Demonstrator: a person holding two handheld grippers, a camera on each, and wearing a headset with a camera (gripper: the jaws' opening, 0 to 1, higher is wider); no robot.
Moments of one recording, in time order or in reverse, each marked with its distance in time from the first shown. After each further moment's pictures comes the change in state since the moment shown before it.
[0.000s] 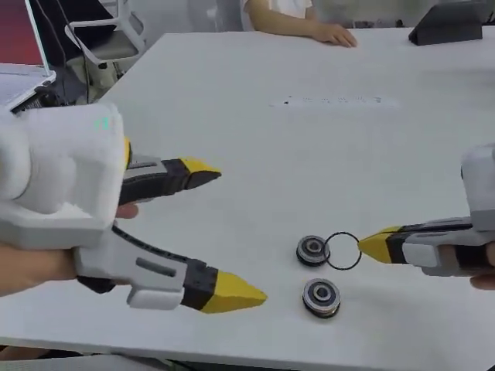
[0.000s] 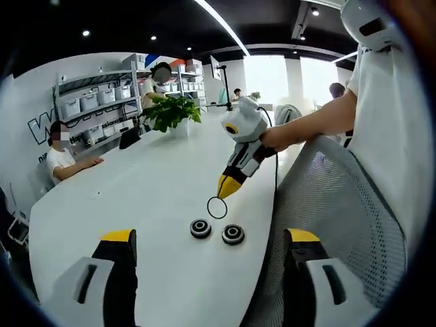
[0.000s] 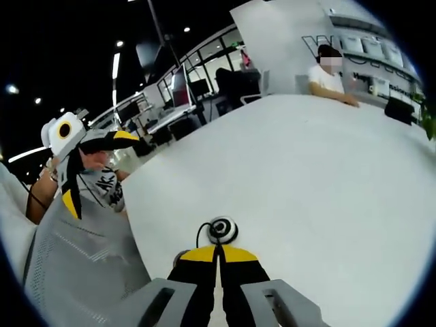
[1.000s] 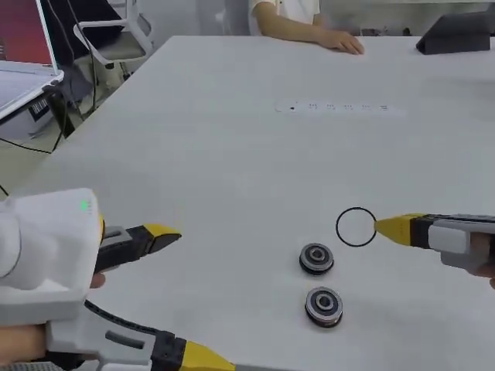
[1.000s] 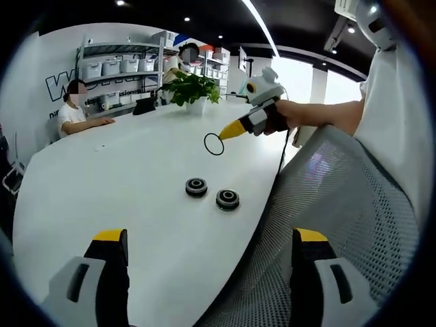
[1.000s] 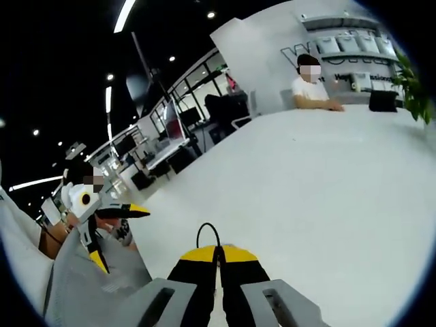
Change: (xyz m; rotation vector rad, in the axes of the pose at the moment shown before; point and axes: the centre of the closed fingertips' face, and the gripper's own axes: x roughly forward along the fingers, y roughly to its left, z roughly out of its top) left arm -0.002 -0.016 -0.062 -0.208 0.065 0.016; right arm -0.022 0.003 0.036 0.122 -0.176 0.009
